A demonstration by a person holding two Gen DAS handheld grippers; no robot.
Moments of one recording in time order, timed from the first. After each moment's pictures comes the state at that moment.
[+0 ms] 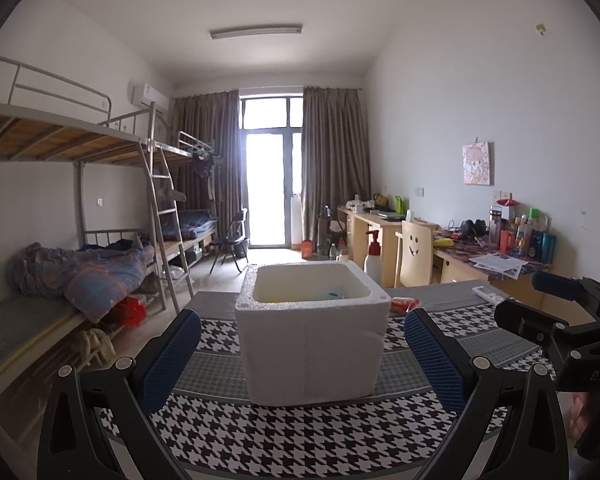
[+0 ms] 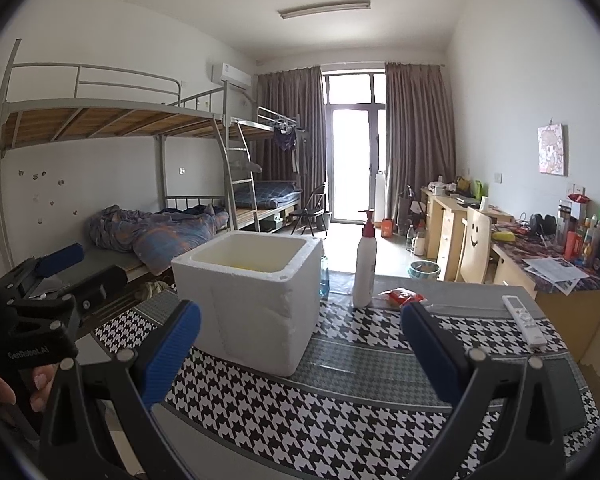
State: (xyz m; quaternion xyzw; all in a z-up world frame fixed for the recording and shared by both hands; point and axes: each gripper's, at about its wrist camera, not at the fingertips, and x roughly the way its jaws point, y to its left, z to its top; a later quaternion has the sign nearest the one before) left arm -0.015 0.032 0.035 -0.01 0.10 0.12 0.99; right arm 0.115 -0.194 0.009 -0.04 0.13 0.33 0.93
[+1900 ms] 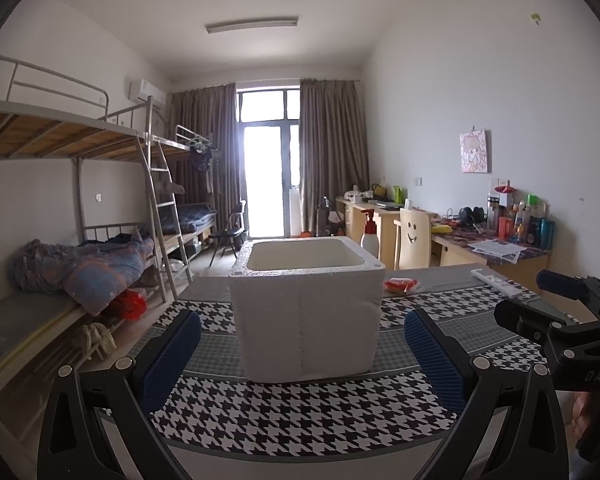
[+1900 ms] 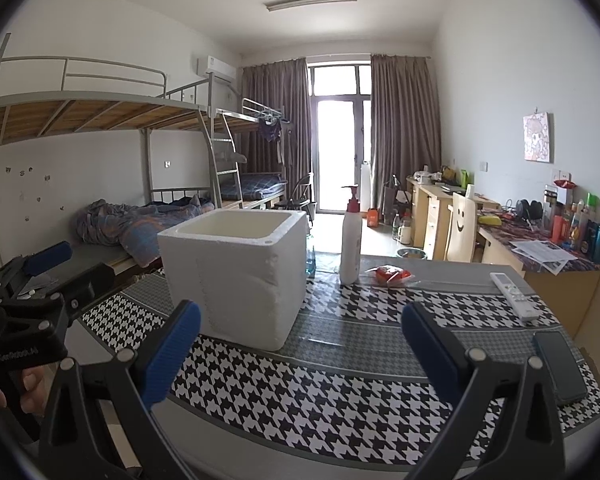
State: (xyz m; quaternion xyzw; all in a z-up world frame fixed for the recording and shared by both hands) left arm -0.027 0.033 0.011 0.00 0.11 0.12 0.99; right arm 0.106 -0.201 -0.014 -0.04 0.14 0.30 0.94
